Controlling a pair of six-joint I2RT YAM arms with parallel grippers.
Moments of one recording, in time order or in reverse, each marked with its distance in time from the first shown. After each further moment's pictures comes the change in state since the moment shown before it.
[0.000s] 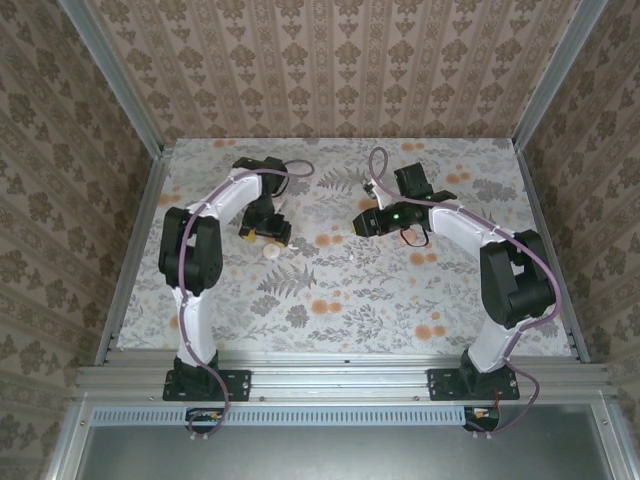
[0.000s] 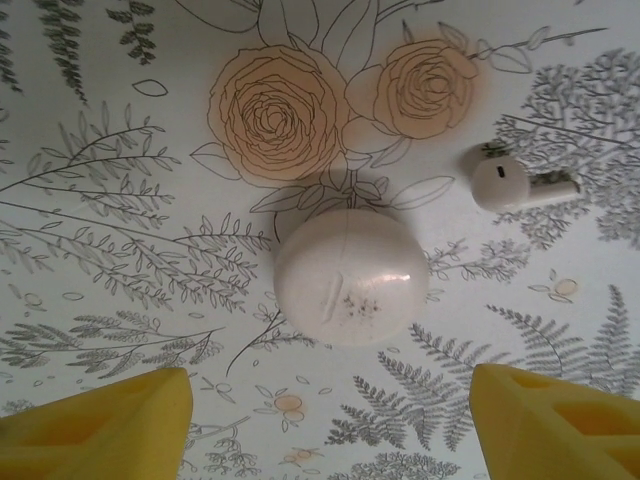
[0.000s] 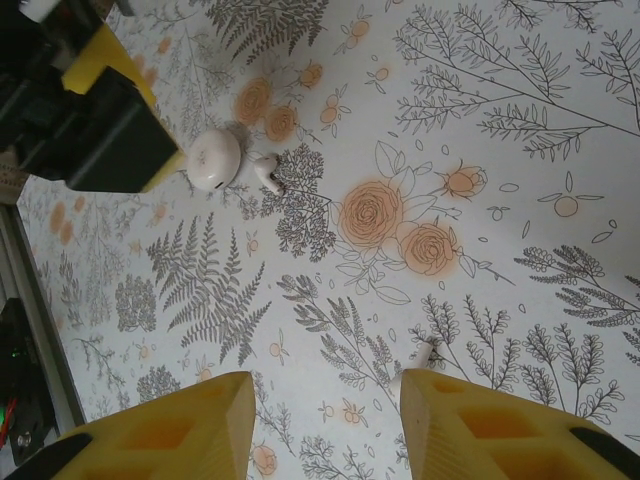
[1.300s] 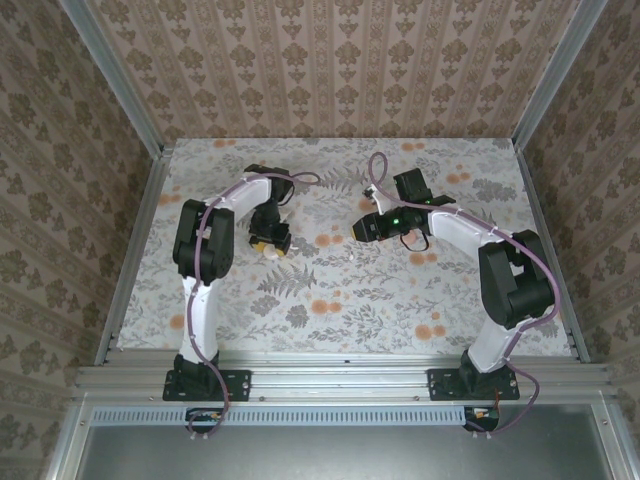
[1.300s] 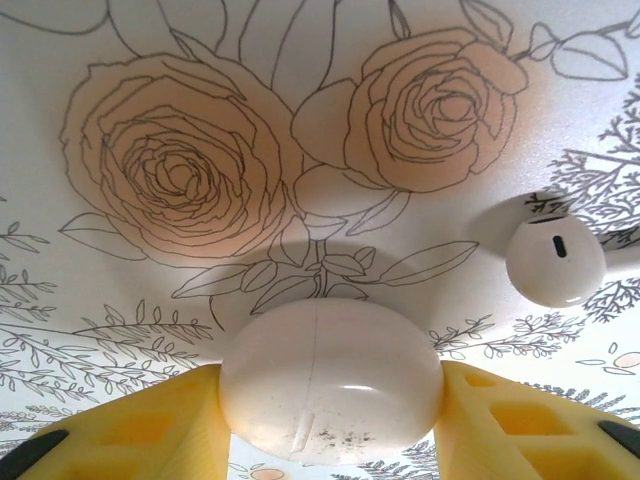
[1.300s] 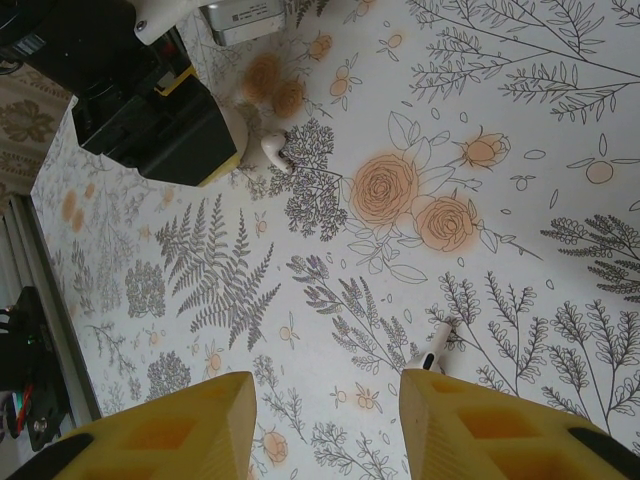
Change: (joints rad) left arm -0.004 0.134 0.030 -0.009 0.036 0.040; right arm 0.005 -0.002 -0.042 0.018 -0.026 0.014
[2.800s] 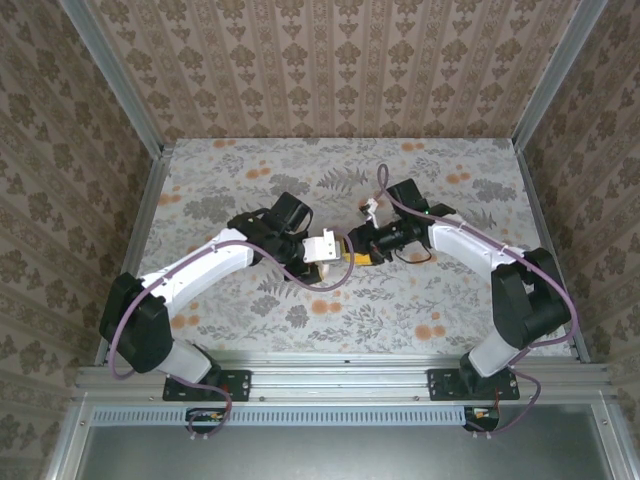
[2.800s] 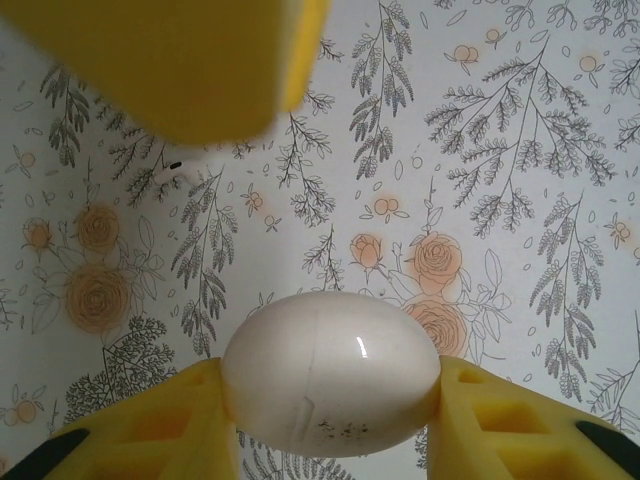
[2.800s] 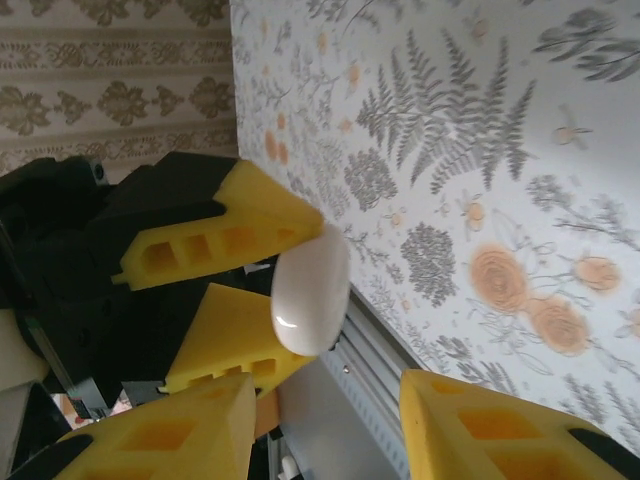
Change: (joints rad) left arm -0.334 -0.727 -0.574 0.503 0.313 0.853; right arm 0.098 -0.133 -0.063 -0.124 -0.286 0.540
